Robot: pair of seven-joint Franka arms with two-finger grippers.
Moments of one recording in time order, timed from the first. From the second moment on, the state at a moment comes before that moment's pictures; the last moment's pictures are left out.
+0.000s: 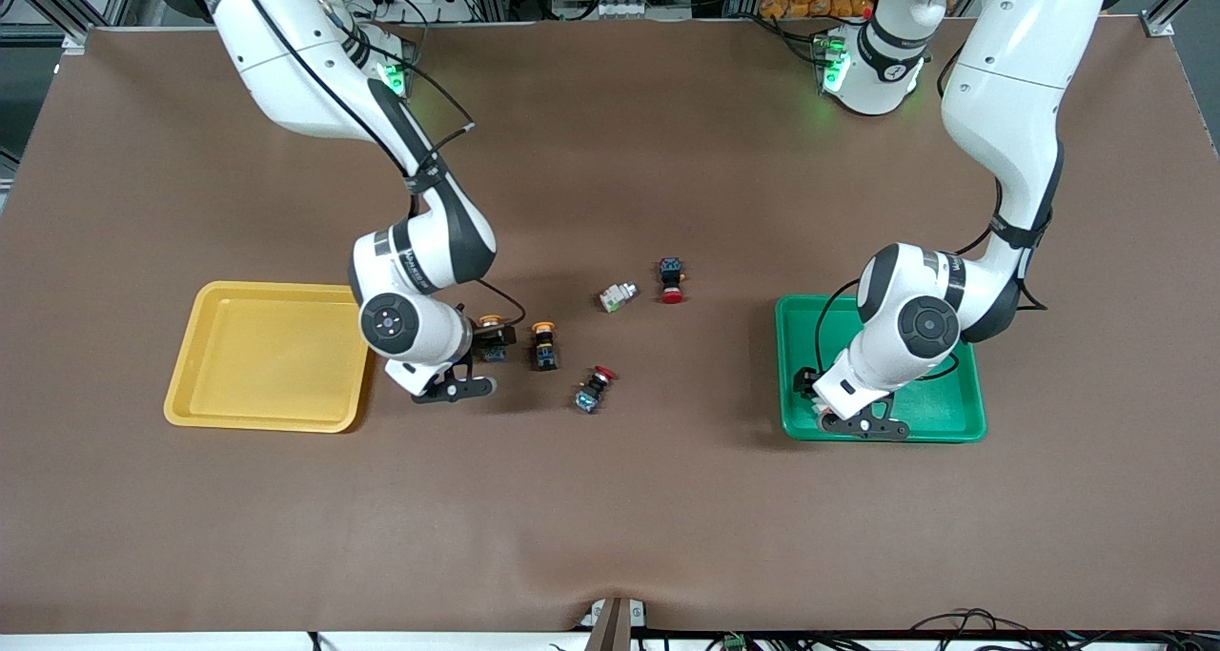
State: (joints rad) left arm -0.17 0.66 -0.10 -1.75 0.07 2.45 -0.18; right arm 0.48 0.67 -0.05 -1.68 0.21 2.17 0.19
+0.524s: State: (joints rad) left arm -0.17 0.59 -0.10 -1.75 0.07 2.37 -0.22; right arm 0.51 0.67 -0.05 -1.72 0.21 2.24 0.19
